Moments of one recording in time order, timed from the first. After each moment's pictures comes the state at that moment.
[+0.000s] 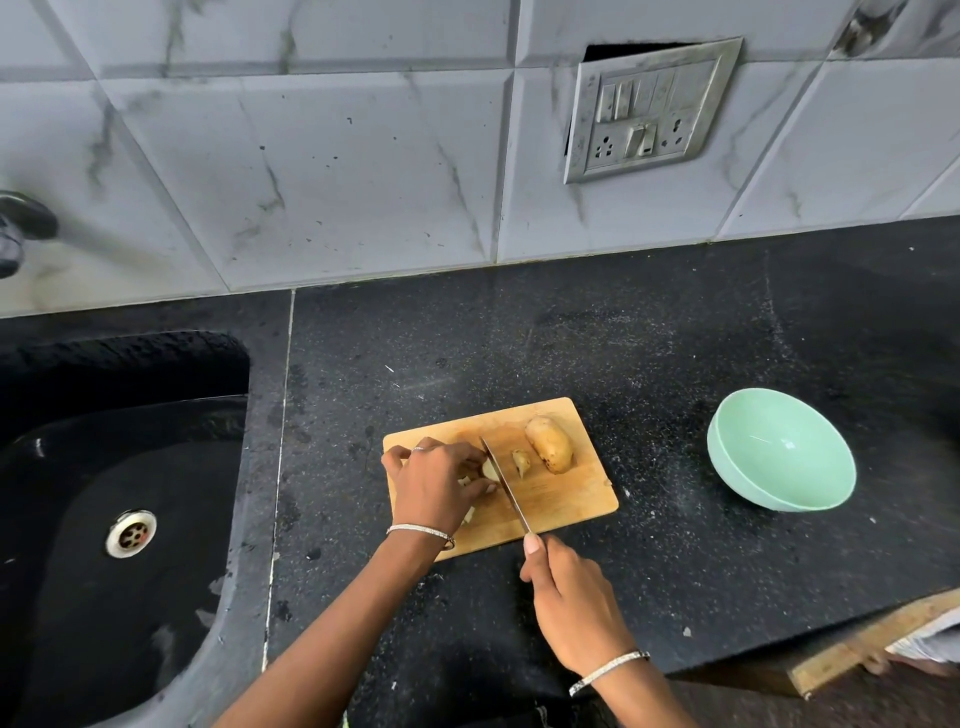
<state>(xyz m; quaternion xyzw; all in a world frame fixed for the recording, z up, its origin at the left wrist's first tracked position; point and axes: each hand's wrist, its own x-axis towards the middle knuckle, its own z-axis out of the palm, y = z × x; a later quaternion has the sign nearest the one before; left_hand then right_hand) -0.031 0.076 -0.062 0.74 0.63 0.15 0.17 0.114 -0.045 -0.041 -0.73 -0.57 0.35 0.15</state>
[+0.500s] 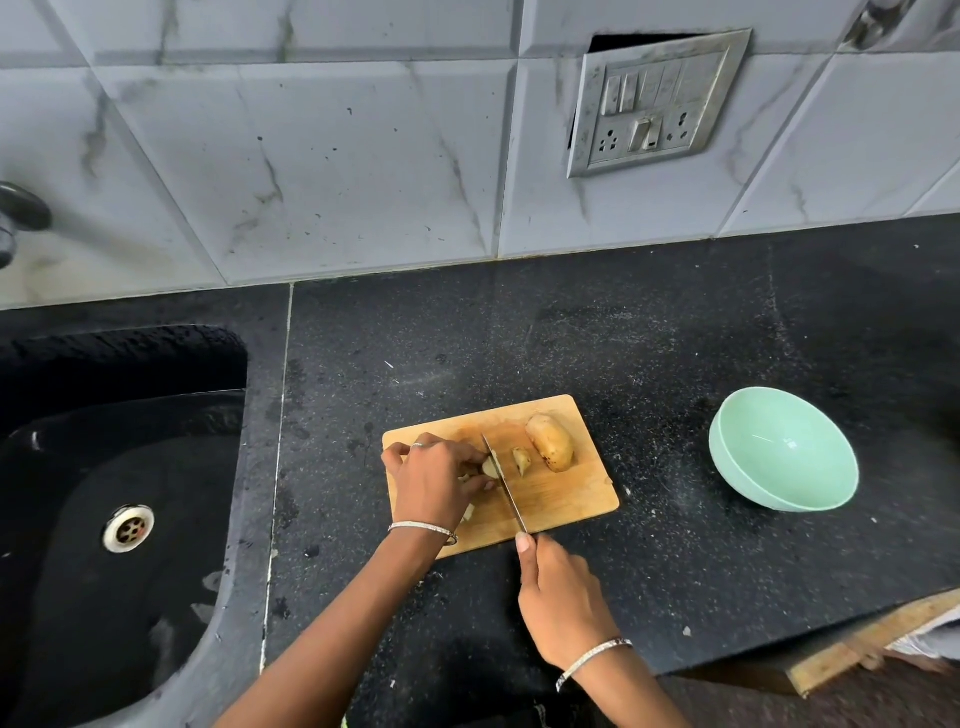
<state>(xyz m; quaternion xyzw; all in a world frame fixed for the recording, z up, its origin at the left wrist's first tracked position) -0.029 0.075 -0.059 0.73 0.64 0.16 0.19 0.102 -0.041 -0.050 -0.76 -0.54 0.34 0.11</state>
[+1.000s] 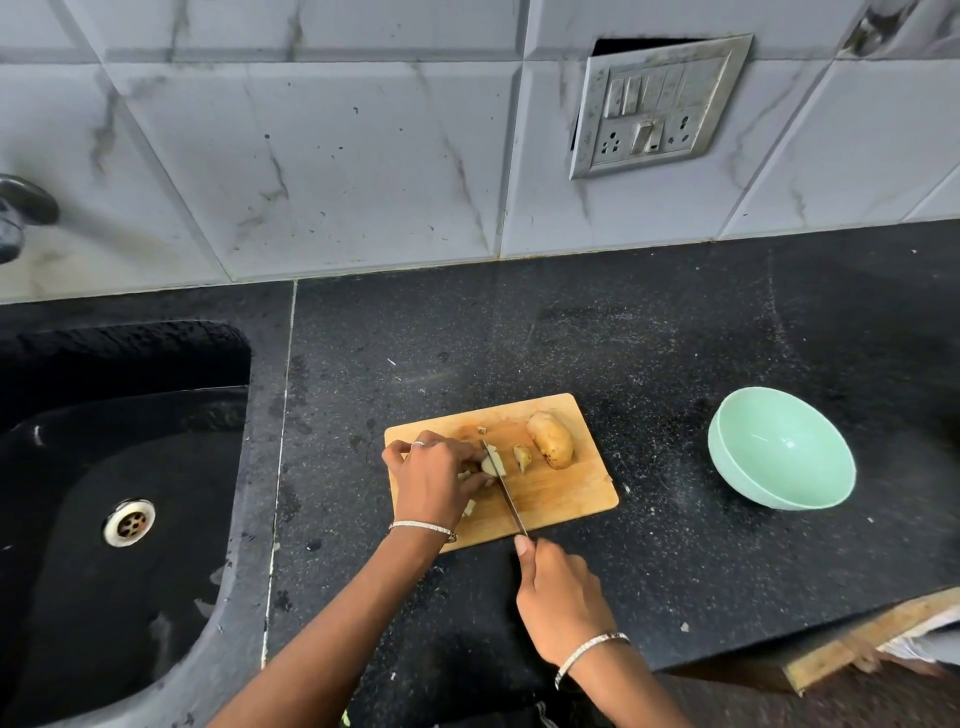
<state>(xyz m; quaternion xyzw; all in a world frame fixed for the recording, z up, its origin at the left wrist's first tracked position) -0.031 0.071 -0.061 0.73 0.64 0.18 0.18 0.100 -0.044 -0.046 -0.77 -0.53 0.34 0.07</state>
